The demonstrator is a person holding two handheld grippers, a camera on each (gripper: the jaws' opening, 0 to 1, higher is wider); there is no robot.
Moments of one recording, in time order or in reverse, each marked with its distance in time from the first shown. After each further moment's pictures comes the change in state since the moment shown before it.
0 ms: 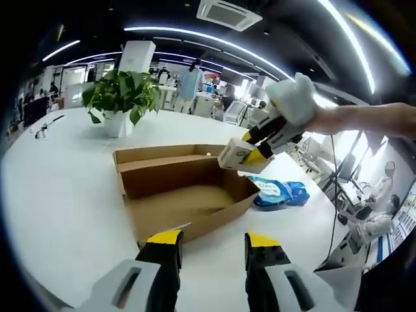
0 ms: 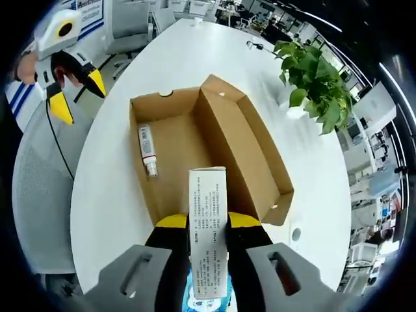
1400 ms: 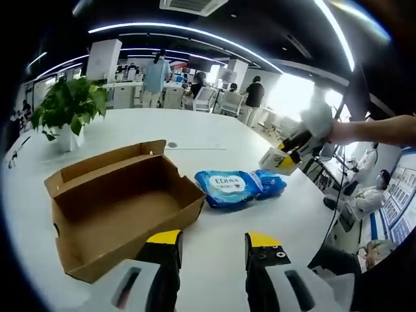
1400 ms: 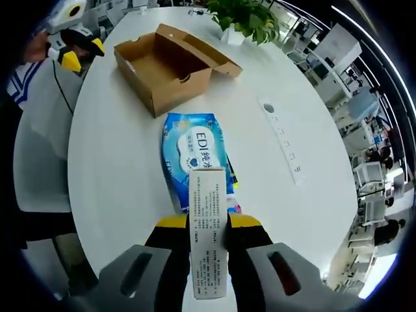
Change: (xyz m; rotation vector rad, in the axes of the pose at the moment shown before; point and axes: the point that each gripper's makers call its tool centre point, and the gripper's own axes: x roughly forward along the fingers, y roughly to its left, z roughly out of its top) left arm 0.077 -0.119 0.004 0.132 0.097 -0.133; right arm -0.106 0.011 -0.279 0.333 0.138 -0.114
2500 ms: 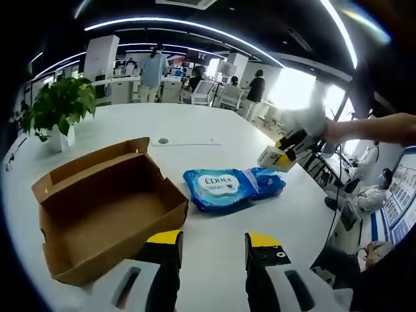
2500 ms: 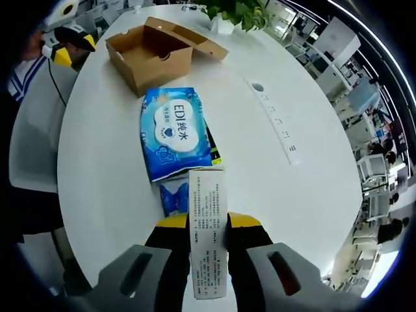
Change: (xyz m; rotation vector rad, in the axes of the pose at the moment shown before) left arm 0.026 -0.018 0.000 -0.010 0.045 0.022; right arm 0.030 -0.044 -0.036 0.013 0.006 0.022
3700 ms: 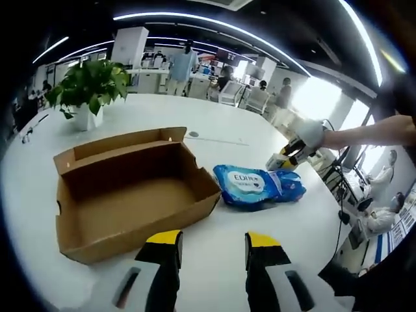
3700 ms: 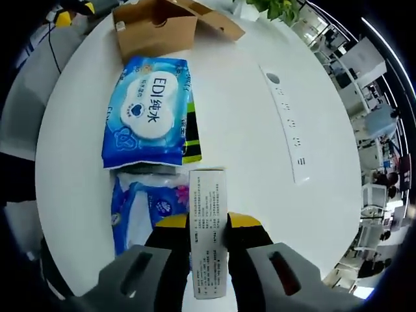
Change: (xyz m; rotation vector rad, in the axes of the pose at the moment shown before) left arm -0.009 0.033 -0.009 -0.116 -0.006 0.114; right arm 0.062 -0.034 0.000 -0.200 0.078 0.048
